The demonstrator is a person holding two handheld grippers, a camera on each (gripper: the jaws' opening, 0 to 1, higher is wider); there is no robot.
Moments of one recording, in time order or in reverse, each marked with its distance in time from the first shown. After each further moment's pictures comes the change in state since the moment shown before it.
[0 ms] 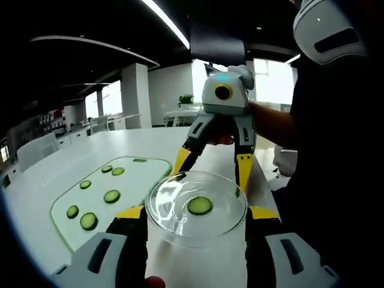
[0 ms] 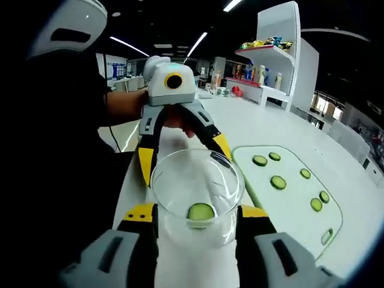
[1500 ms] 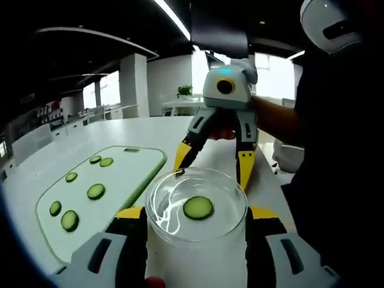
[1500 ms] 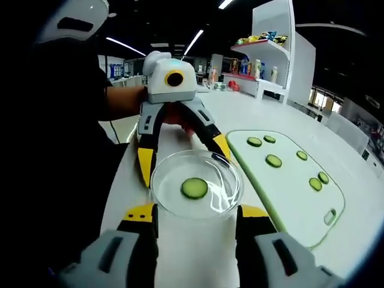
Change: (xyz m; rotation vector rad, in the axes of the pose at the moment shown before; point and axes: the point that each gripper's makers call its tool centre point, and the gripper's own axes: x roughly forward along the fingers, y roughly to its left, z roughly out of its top) left arm 0.034 -0.001 -0.016 -0.026 0.066 -0.015; right arm -0.001 -0.007 -0.030 0.024 0.019 0.002
